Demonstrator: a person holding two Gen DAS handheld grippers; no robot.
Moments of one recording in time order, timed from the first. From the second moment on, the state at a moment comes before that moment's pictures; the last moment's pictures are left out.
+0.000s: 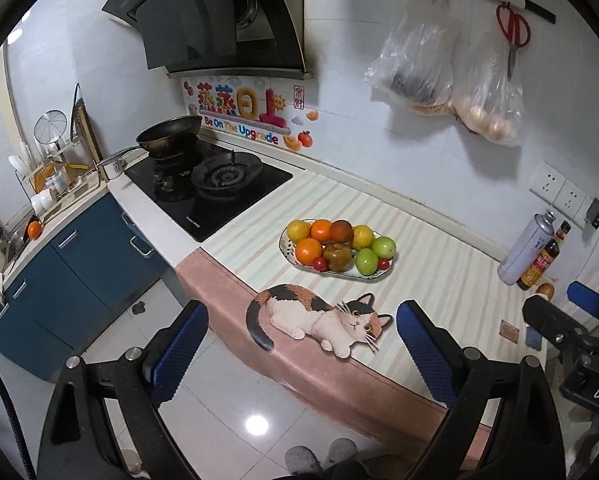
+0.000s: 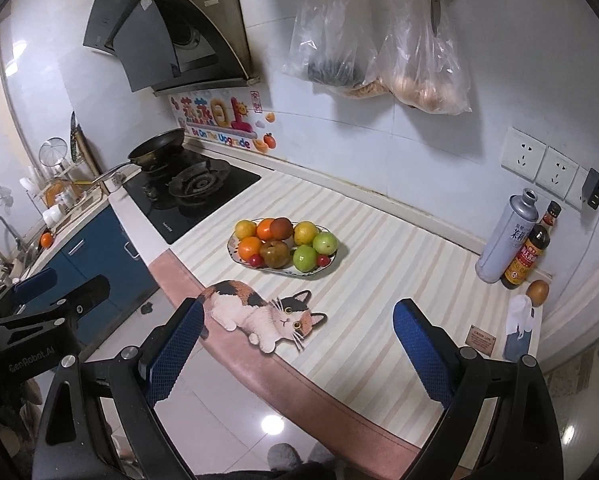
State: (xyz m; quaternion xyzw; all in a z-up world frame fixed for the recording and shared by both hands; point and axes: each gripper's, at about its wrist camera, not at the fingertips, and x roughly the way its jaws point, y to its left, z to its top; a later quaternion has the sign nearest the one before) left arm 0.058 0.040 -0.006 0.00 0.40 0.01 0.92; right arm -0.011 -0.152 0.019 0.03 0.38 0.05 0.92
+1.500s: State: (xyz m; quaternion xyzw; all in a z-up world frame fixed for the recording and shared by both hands) left arm 0.172 0.021 -0.071 0.02 0.44 0.06 0.89; right arm 0.144 -0.161 -0.054 0.03 0.44 0.03 0.90
